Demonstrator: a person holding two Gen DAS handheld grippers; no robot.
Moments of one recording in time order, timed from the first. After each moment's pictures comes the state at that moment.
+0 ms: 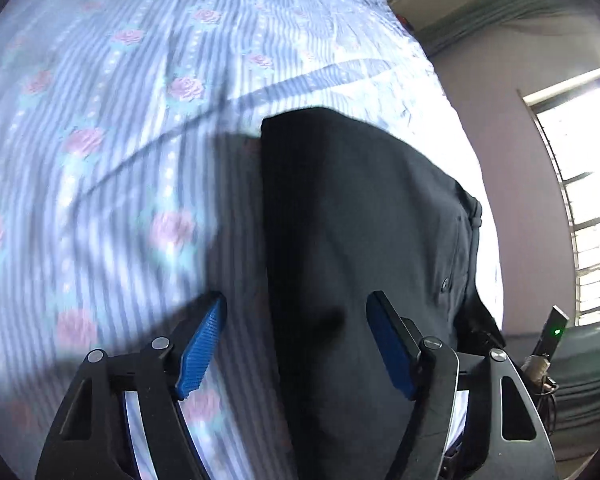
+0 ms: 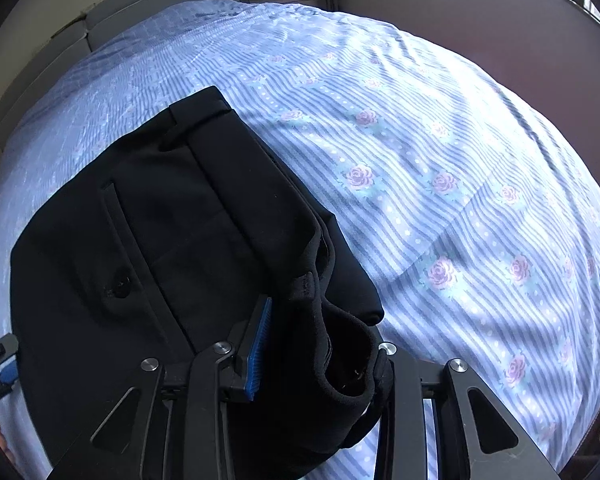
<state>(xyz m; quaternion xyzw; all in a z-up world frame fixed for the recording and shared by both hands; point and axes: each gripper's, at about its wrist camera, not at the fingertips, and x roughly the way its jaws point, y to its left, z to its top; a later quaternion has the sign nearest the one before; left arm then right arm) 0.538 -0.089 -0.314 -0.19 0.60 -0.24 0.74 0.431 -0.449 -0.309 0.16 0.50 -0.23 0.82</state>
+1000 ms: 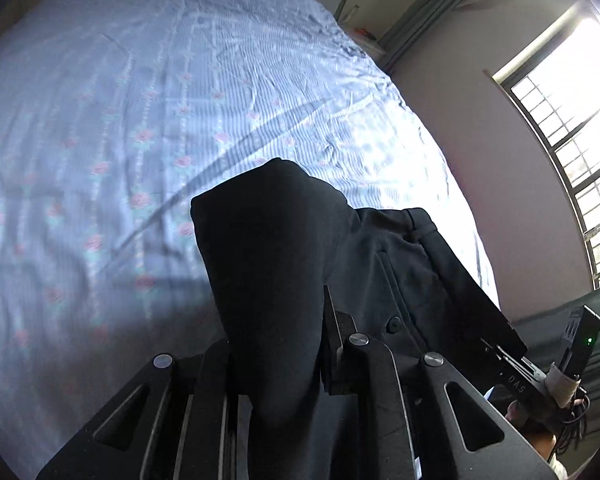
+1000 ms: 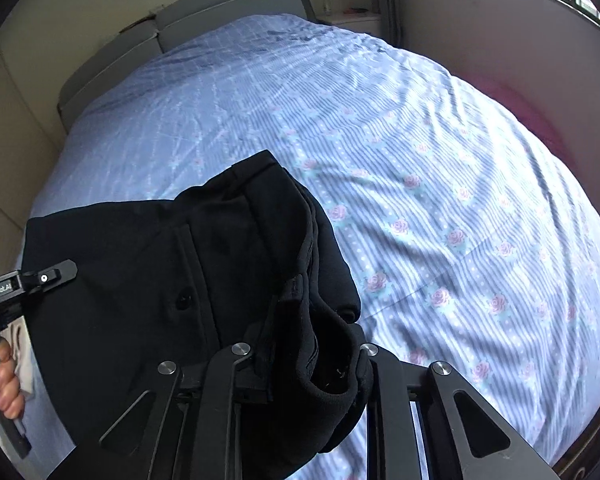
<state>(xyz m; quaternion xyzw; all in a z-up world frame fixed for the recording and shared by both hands) 0.500 -0.131 -0.174 -0.11 0.55 -0.24 0.79 0.384 -0.424 -0.201 0.15 0.47 -0.11 0.86</state>
